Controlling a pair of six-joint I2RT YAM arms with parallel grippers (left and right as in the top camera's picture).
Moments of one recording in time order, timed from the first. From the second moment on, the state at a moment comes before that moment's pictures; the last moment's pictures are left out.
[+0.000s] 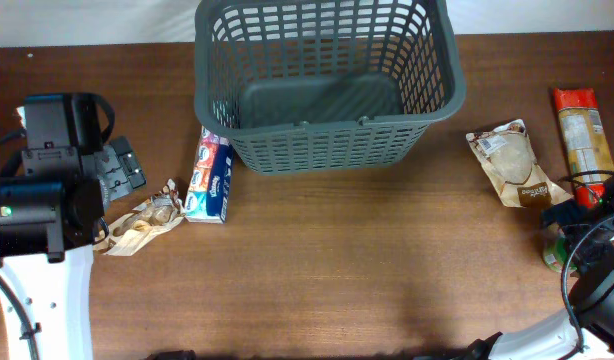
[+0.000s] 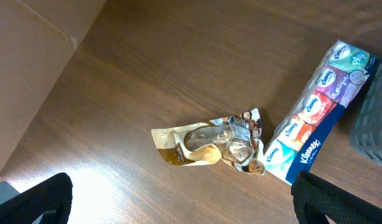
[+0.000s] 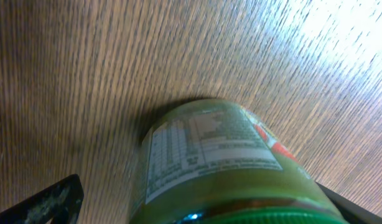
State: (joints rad) left arm 0.06 1.30 1.70 -1.41 -0.42 -0.29; right arm -0.73 1.86 1.18 -0.94 0.07 0.54
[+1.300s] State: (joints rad) left arm 0.06 1.30 1.70 -1.43 -0.42 -0.29; right arm -0.73 1.86 1.19 -0.95 0.10 0.52
